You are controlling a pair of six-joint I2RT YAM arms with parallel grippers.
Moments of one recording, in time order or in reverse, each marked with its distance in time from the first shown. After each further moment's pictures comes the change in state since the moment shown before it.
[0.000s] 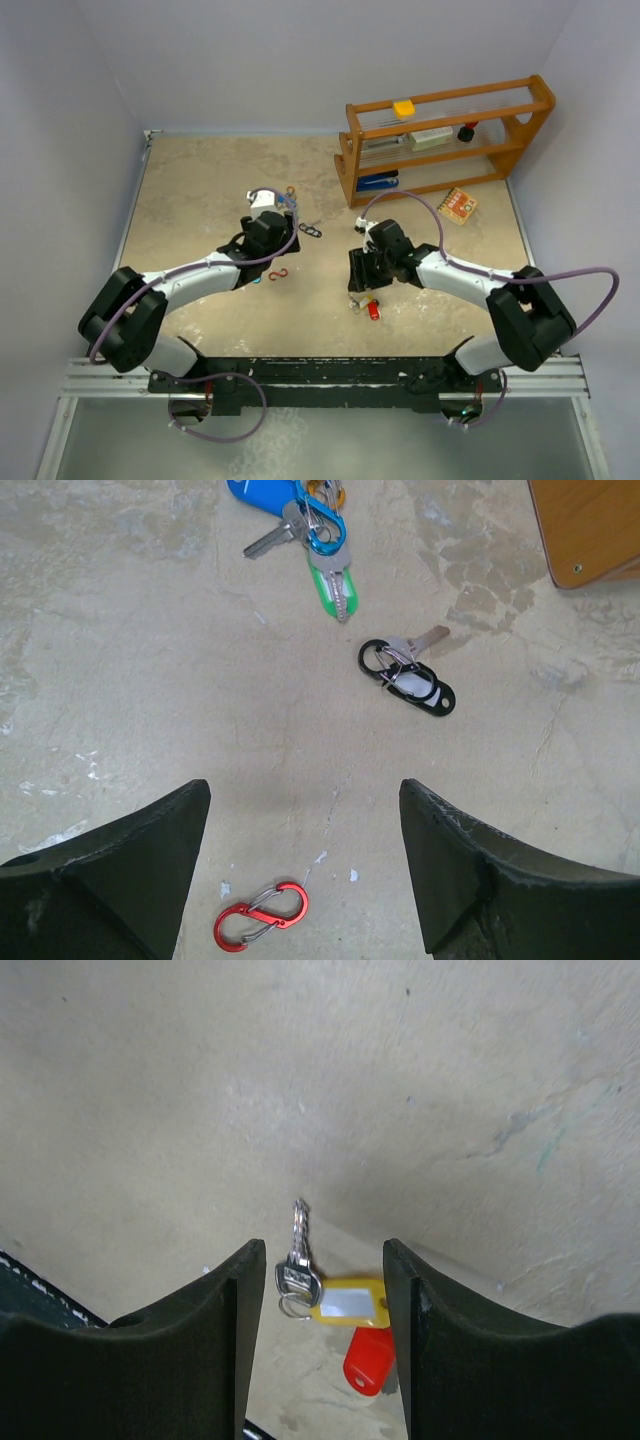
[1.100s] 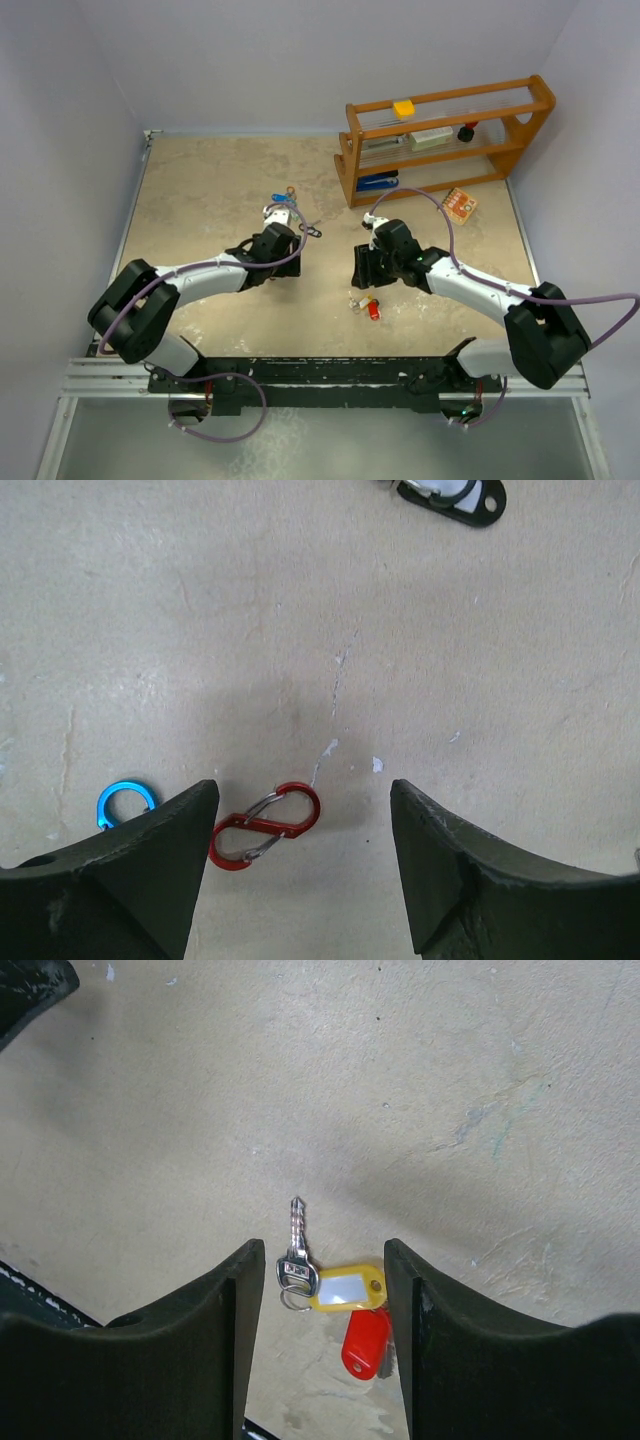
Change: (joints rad) left arm -0.033 0.073 0.001 -0.167 0.164 0.045; right arm 0.017 -0.115 -0.032 -0.020 0.074 0.034
